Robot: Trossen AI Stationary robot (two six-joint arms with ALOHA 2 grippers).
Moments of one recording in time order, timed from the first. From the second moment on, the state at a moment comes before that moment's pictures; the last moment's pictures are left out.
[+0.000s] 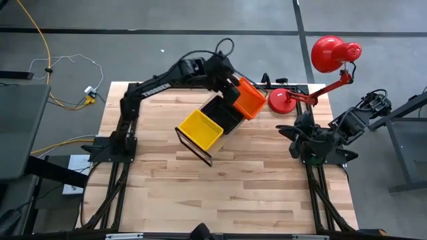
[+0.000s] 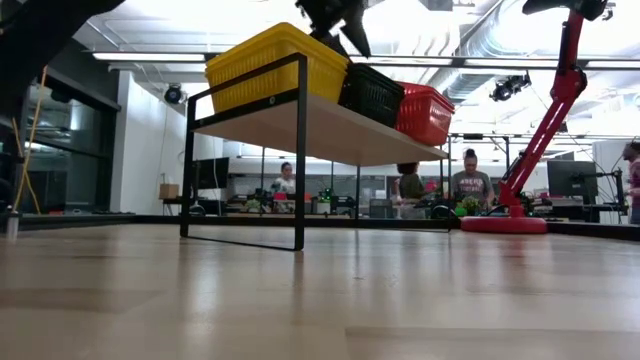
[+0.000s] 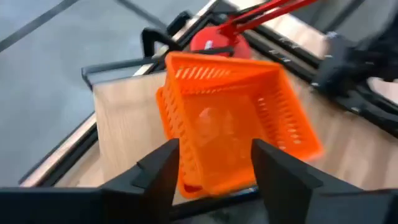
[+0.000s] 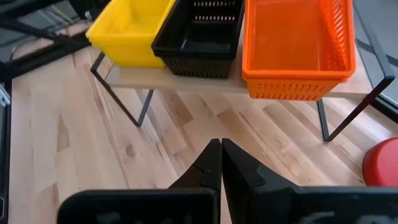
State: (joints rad) left arm 0.43 2.07 2.35 -1.08 -0.12 -0.29; right arm 0.59 0.83 1.06 -1.12 0.75 0.89
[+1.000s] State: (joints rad) left arm 0.41 1.98 1.85 -0.37 -0.12 -0.34; right arm 0.59 0.83 1.06 -1.02 0.82 0.81
